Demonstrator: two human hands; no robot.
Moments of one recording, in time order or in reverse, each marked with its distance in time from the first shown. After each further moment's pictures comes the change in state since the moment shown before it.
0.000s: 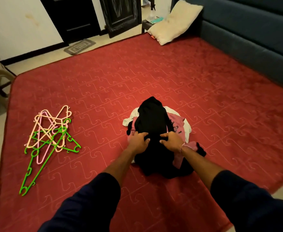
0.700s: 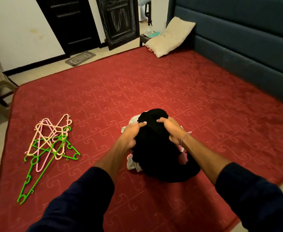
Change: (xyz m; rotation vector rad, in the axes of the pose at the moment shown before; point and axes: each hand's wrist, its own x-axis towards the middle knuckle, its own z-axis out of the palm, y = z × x) left_hand -0.005 0.042 -0.077 -1.315 -0.091 -0.306; right_hand -0.019 -0.069 -0.074 1.074 0.061 0.131
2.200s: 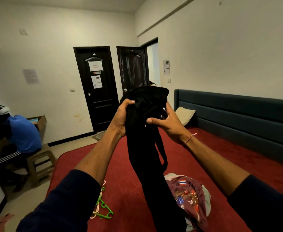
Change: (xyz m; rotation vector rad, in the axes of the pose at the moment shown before) left_hand -0.395 0.225 -0.091 -0.143 -0.476 0.746; right_hand -0.299 -0.197 0.174 -0.115 -0.352 -1.100
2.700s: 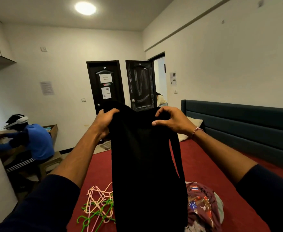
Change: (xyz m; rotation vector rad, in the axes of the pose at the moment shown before) left_hand -0.086 0.089 -0.083 0.434 0.363 0.180; right_hand 0.003 -0.052 0.042 -0.634 -0.094 -0.133
